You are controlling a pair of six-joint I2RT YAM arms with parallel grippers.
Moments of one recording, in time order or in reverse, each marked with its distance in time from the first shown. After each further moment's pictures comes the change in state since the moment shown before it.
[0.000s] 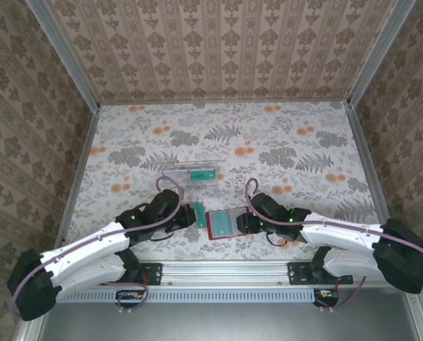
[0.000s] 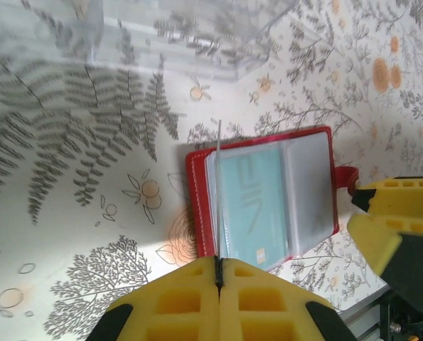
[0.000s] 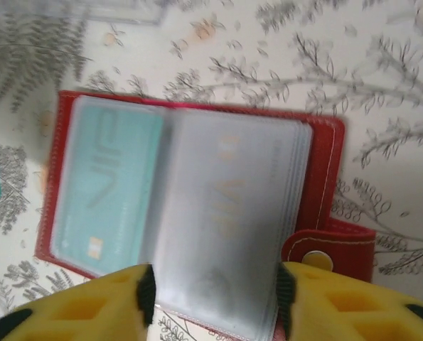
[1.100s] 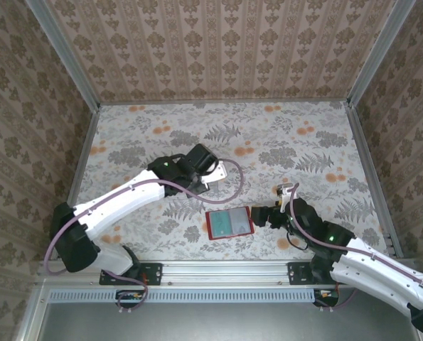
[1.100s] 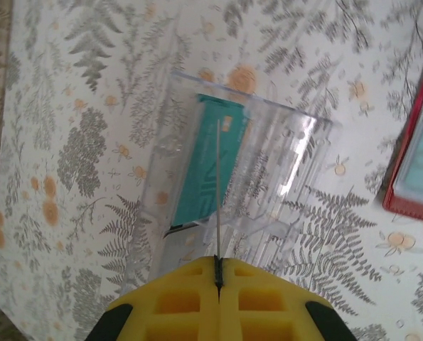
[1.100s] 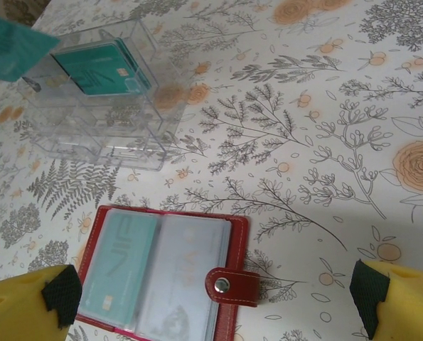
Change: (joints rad) left arm -0.036 0.547 0.750 -0.469 -0.381 1.476; right arm -0.084 -0.566 -0.119 -0.121 0.180 -0.072
